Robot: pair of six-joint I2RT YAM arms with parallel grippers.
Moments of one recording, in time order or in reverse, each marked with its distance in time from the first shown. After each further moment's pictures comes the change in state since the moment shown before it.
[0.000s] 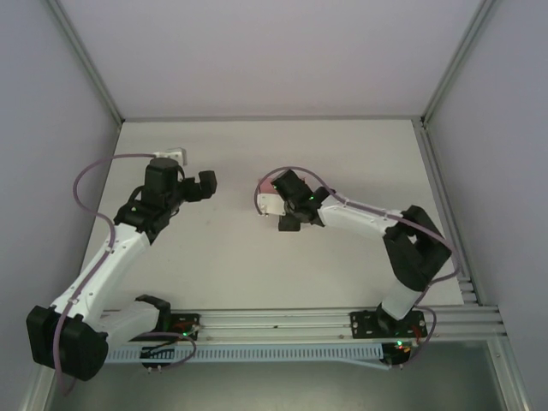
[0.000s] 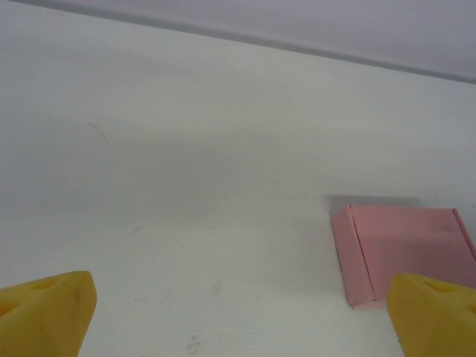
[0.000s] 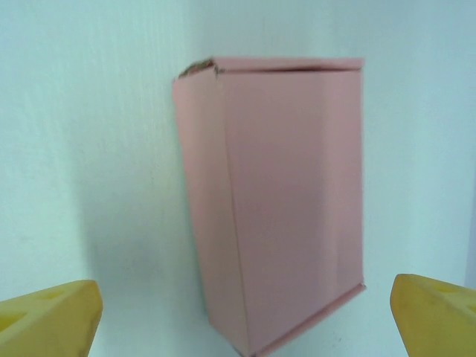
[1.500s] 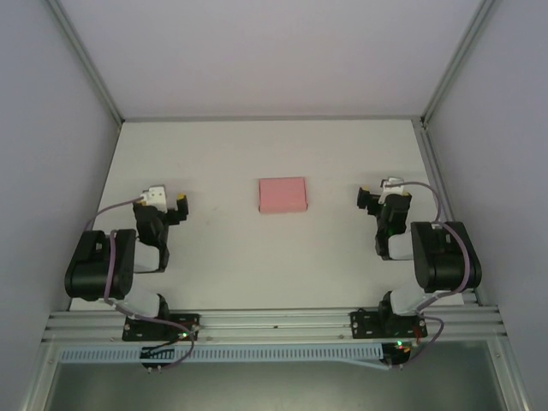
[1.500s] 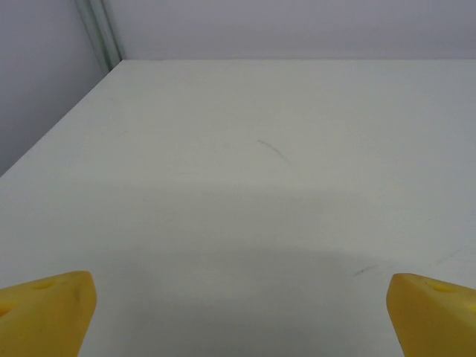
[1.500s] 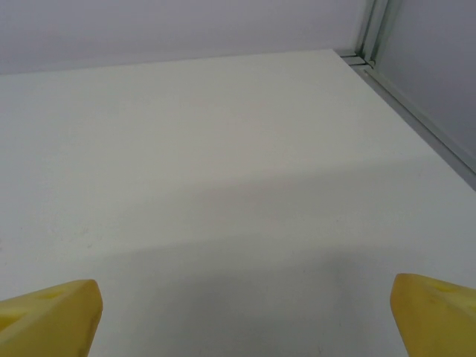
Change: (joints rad) left arm 0.352 0.475 -0.681 1.483 0.027 0.375; right arm -0.789 -0.085 -0.807 1.341 -0.065 0.892
